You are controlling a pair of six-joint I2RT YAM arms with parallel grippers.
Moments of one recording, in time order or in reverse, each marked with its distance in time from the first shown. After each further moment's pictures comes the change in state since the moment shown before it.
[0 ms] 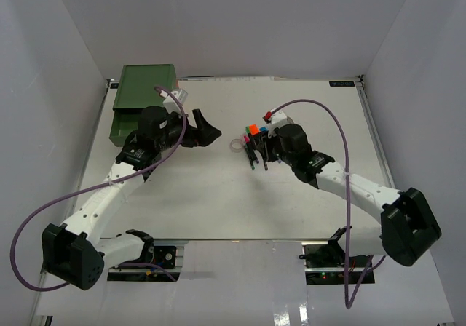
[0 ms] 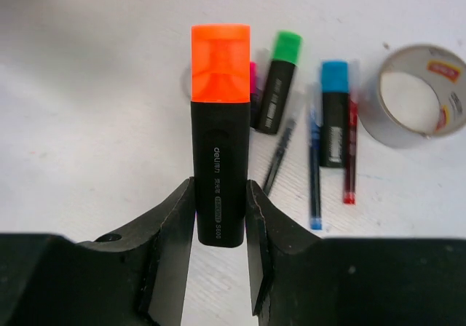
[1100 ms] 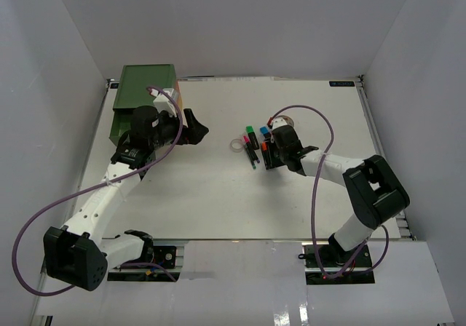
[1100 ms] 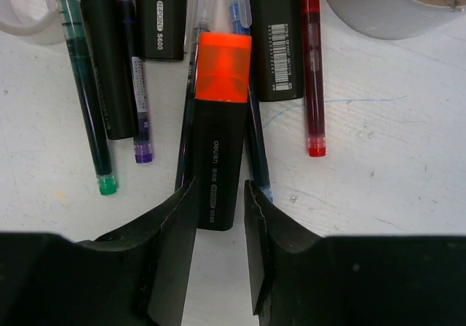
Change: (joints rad) left arm 0.062 -0.002 -0.014 -0.003 -0.057 0.127; right arm -0.086 0.261 0.026 -0.047 0.037 0.064
